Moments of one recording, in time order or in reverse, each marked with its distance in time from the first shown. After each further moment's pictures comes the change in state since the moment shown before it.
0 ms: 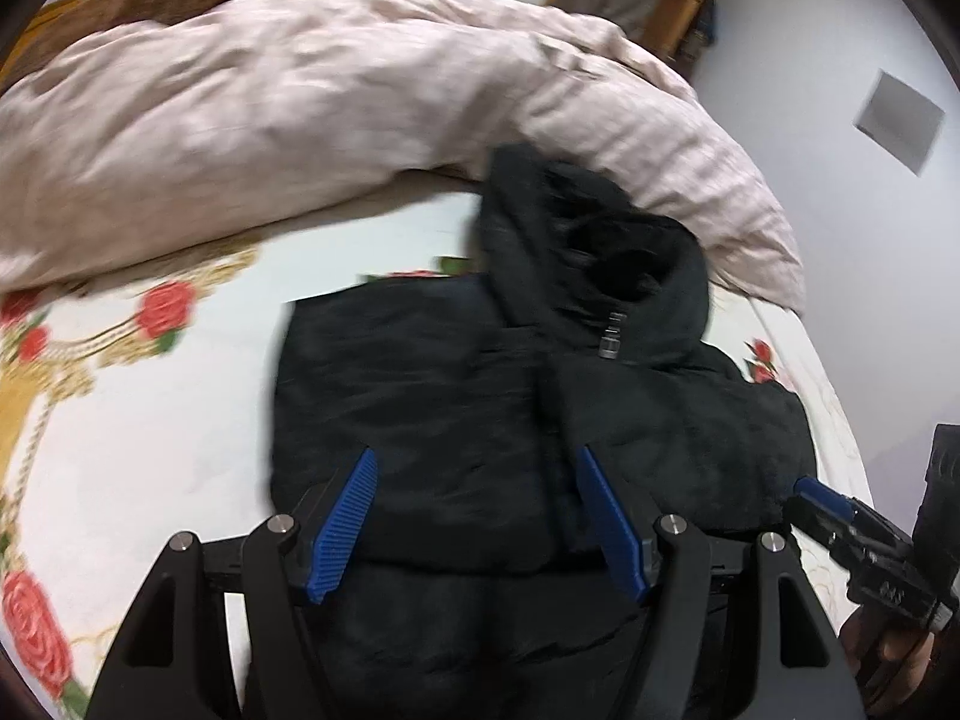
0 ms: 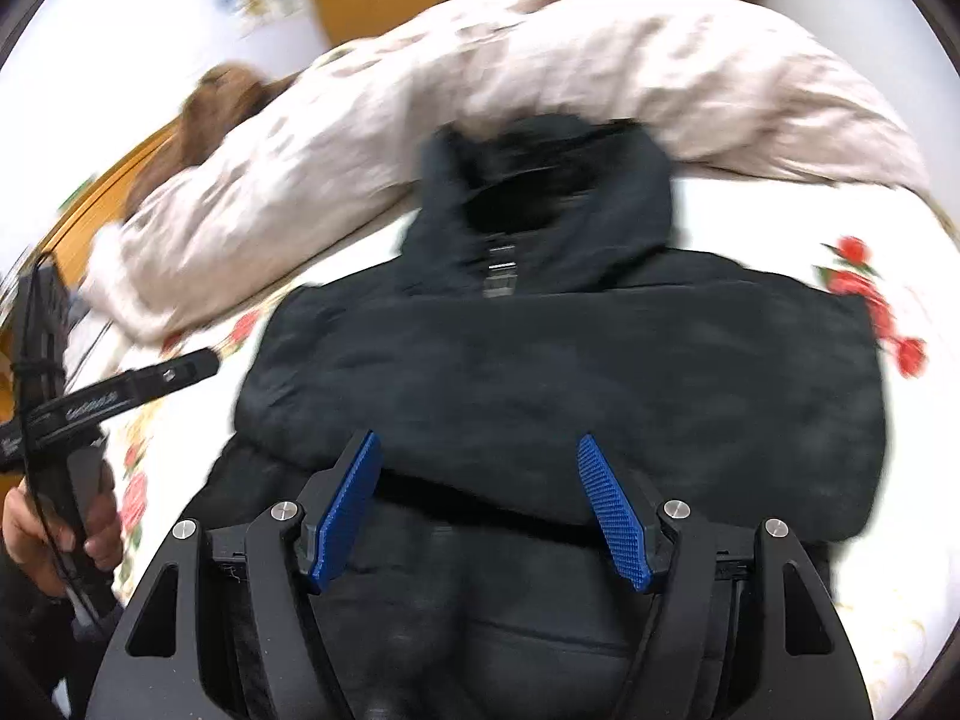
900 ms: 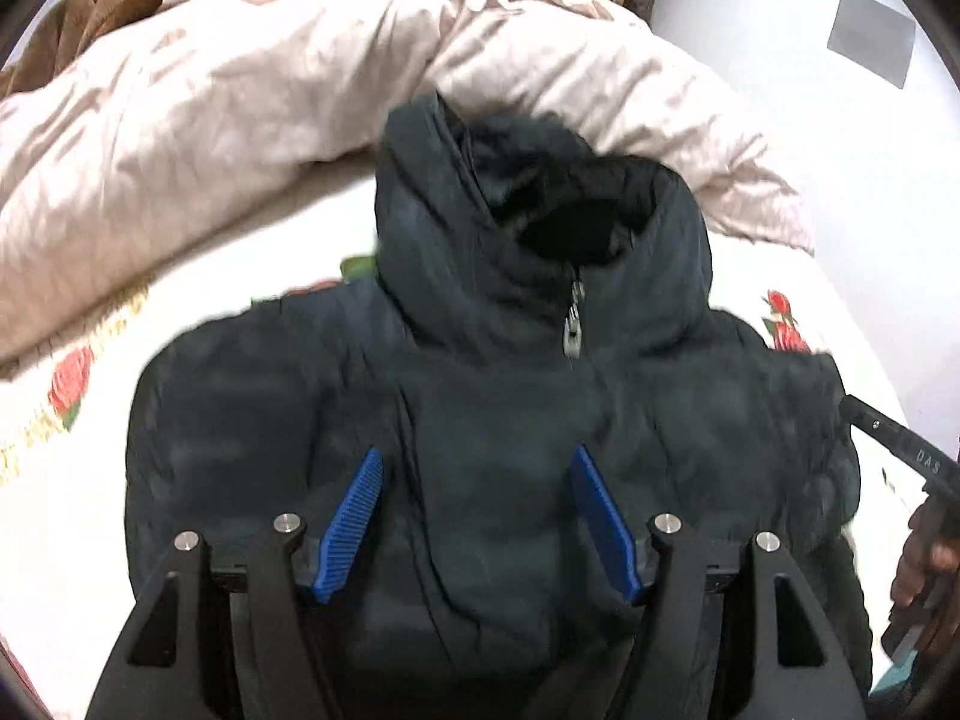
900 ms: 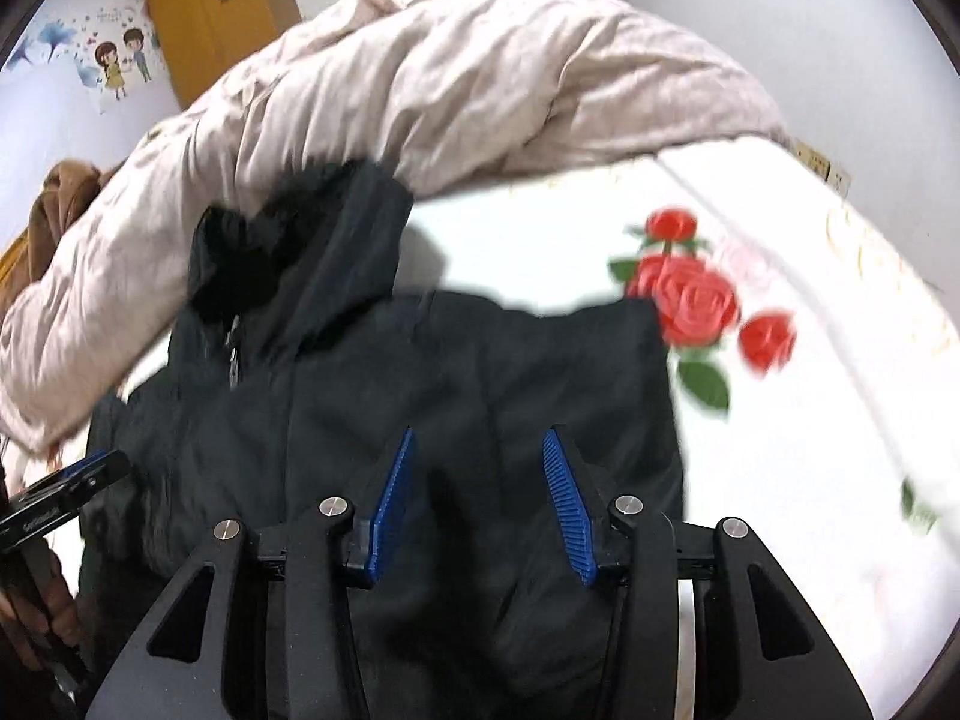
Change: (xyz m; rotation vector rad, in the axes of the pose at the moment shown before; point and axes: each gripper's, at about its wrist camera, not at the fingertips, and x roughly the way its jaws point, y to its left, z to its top) left arm 0.077 -0.055 0.016 0.138 0.019 0.045; right arm 0.022 -0.129 0.035 0.175 -0.072 -0.231
